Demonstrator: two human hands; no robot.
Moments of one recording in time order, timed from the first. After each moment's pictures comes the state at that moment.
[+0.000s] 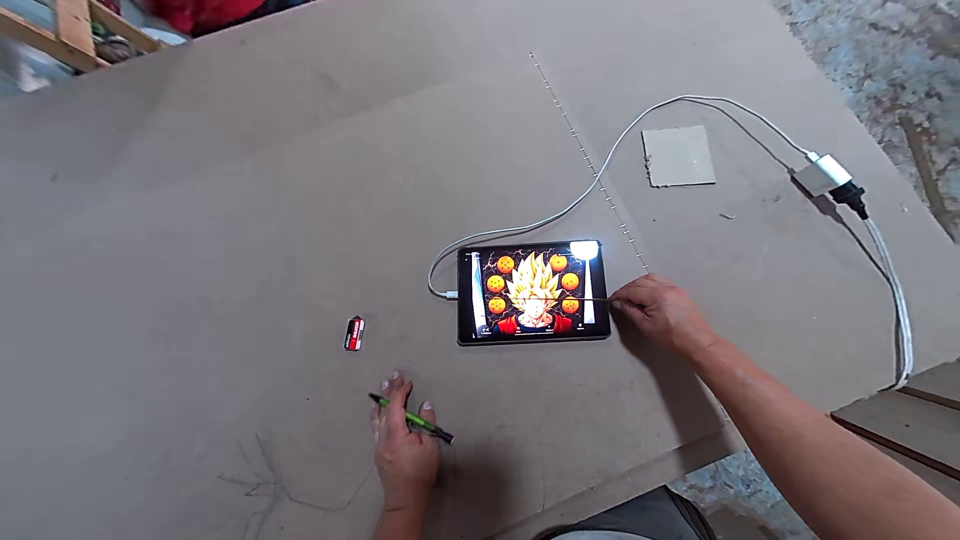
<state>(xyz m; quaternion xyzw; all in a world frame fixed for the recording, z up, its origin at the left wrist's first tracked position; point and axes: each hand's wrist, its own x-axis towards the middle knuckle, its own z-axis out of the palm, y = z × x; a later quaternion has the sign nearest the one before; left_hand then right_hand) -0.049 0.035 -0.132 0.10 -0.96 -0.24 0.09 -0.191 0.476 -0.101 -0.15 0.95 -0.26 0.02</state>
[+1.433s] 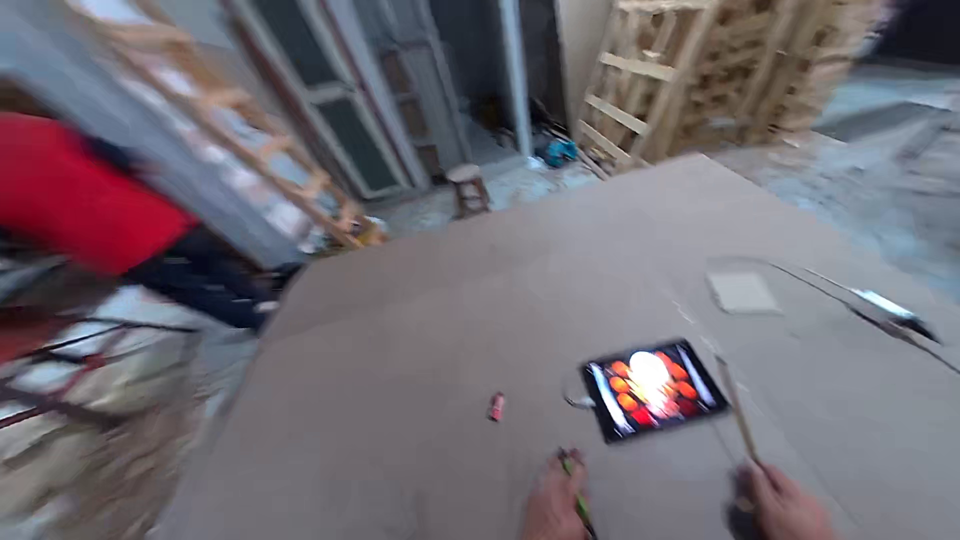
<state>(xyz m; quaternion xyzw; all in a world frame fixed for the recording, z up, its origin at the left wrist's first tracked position) -0.053 0.036 -0.085 -0.12 -0.96 -0.22 -0.13 -0.036 0.388 -0.076 0.16 0.92 -0.35 -0.03</state>
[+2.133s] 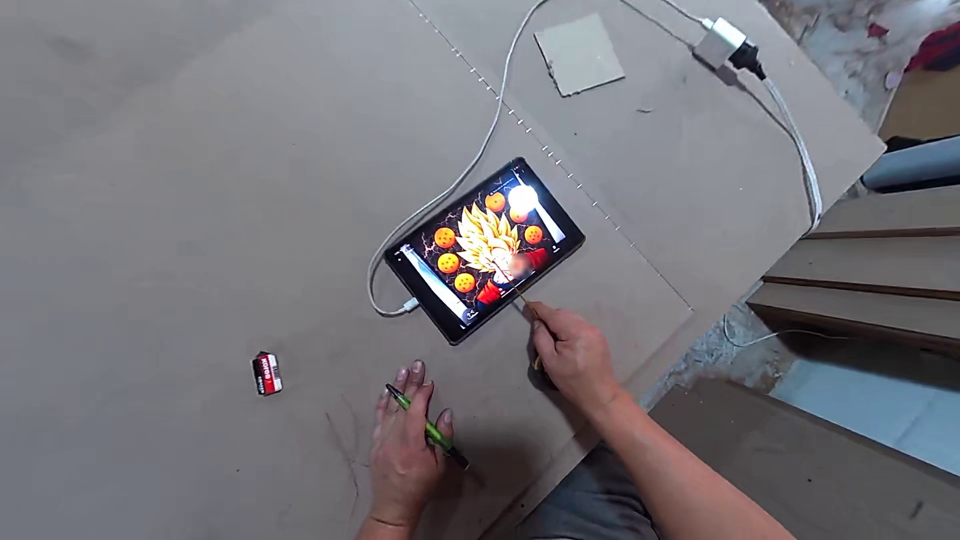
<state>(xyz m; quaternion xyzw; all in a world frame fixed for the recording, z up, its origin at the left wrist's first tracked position) -0.057 0.027 -0.144 -0.24 -0.94 -0.23 0.02 -0.057 0.312 -0.110 0.18 0.92 -0.33 -0.06</state>
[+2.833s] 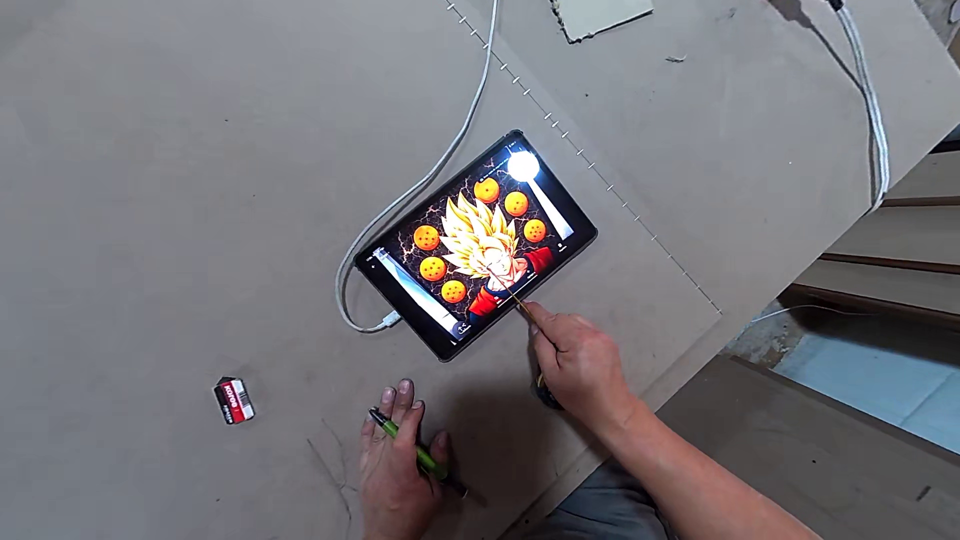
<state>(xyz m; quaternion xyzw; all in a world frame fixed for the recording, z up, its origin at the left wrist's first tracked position) -0.062 0.030 -0.141 -0.25 -0.94 -0.24 0.02 -0.071 0.319 -0.108 0.15 0.94 -0.31 -0.01</state>
